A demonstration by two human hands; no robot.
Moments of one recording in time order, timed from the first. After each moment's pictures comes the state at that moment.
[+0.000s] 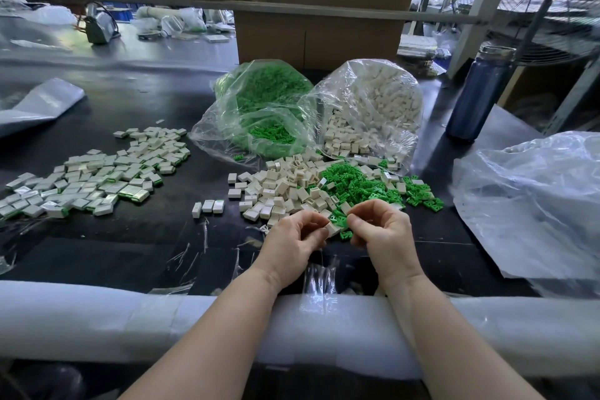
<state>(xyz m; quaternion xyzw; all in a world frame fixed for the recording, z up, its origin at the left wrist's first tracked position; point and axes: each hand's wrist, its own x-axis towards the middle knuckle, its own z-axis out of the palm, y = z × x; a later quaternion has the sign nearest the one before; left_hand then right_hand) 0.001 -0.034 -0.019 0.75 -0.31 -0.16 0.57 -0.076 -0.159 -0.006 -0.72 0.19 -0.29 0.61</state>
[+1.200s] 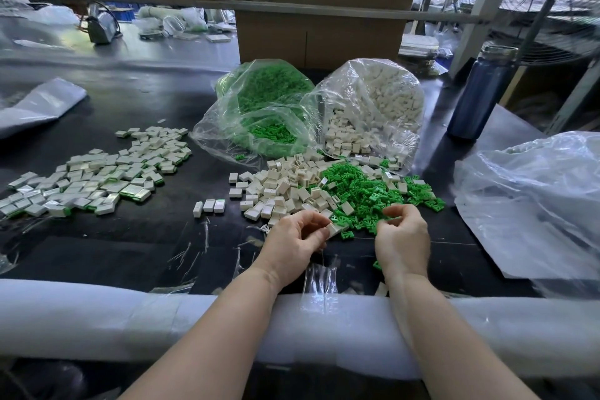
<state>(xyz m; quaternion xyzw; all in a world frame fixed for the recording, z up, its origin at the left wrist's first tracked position) -0.001 -0.031 -0.015 0.75 -0.31 -0.17 0.56 -0.073 -0.172 -0.016 -0.73 0.40 -0.31 0.45</state>
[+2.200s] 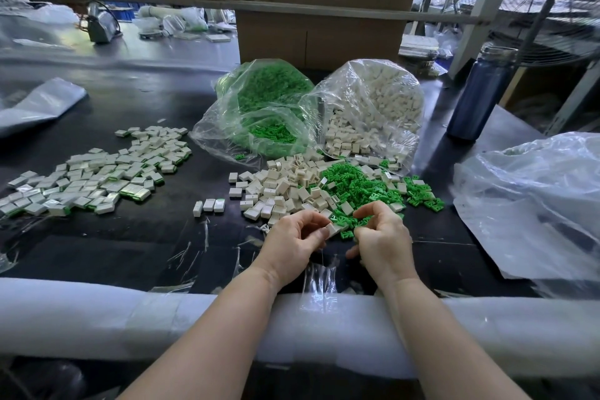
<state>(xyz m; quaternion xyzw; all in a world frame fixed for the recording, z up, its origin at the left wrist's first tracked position) 0.001 -0.033 -0.018 0.74 -0.31 -0.17 0.57 -0.074 -0.160 -0.017 -0.80 0.29 -0.24 0.47</state>
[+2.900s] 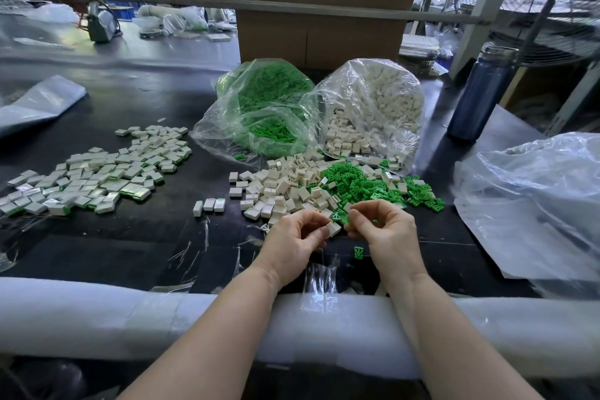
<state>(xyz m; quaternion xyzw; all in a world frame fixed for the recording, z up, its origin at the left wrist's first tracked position) 0.000 -0.033 -0.017 0.75 -0.31 -0.16 0.57 -0.078 -0.162 -0.009 -0.69 0.19 -0.29 0.63</state>
